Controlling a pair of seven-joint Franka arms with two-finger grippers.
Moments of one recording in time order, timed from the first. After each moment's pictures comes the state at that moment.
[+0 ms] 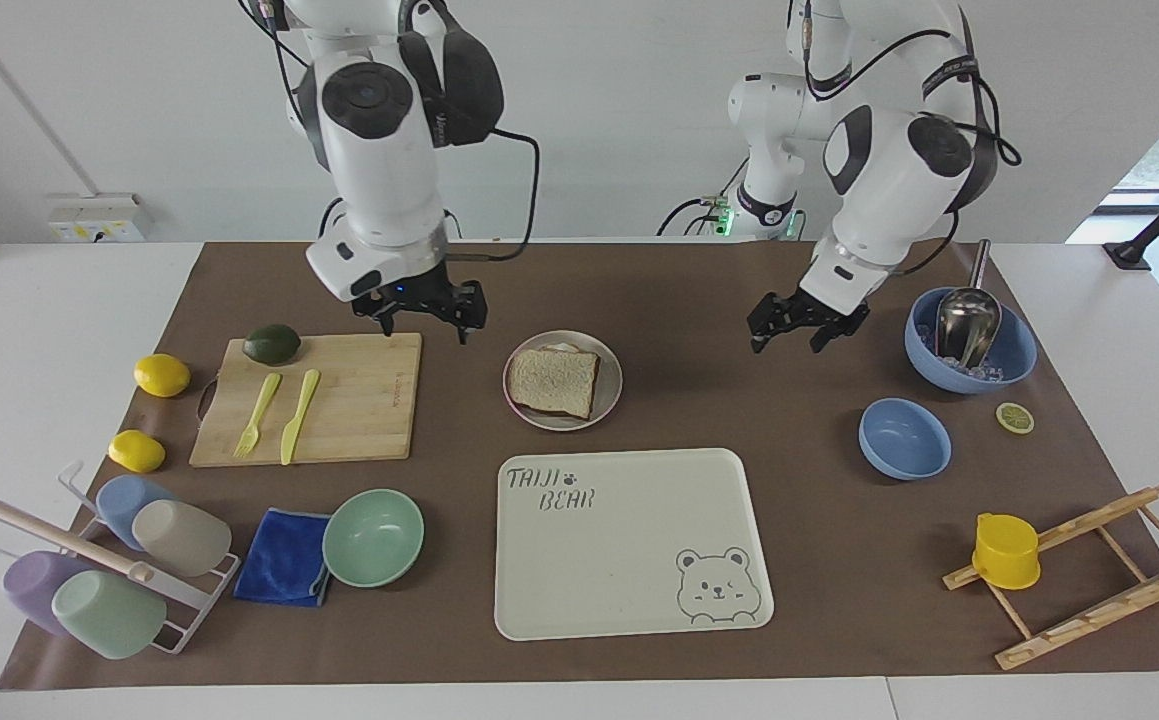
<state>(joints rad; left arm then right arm) -0.32 0.03 0.00 -1.98 -0.21 2.06 -0.23 0.30 0.22 -0.04 -1.40 -0.02 1.52 0.38</state>
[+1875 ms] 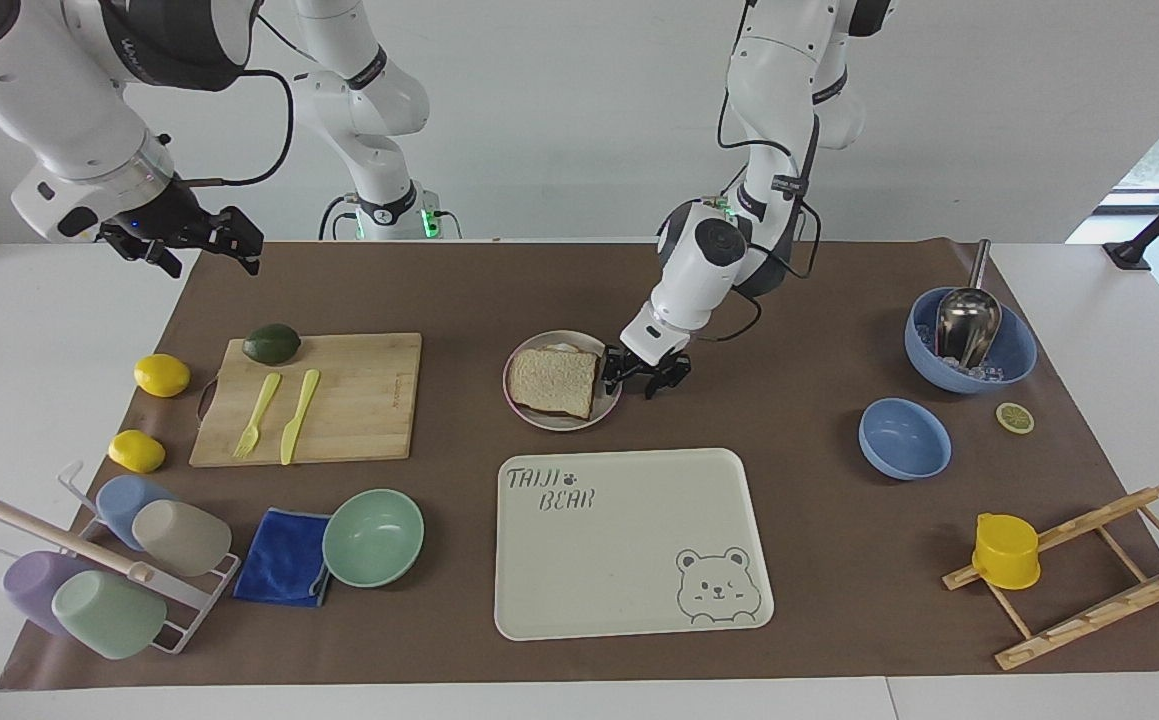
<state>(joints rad) -0.64 0.26 0.00 -2.14 -0.38 2.56 -0.29 -0.07 0.06 -0.02 -1.51 -0.01 1.39 -0.09</state>
